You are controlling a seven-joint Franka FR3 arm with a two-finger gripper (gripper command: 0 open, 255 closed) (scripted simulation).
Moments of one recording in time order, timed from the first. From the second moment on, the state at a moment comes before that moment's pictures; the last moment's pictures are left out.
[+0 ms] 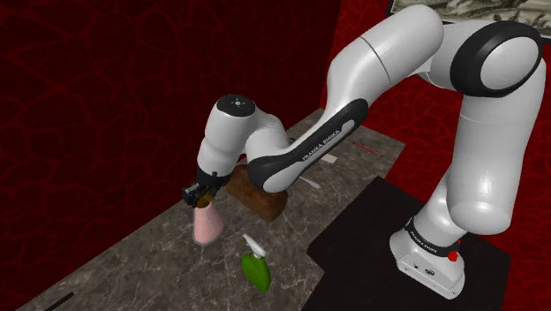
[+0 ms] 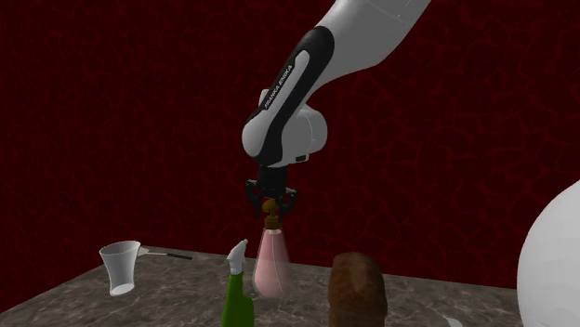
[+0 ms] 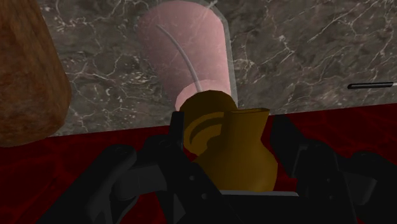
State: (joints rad) arm 0.22 0.37 0.55 -1.99 -0.45 2.63 0.98
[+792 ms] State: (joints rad) arm 0.18 0.29 0.61 -1.94 -0.35 2.52 0.90
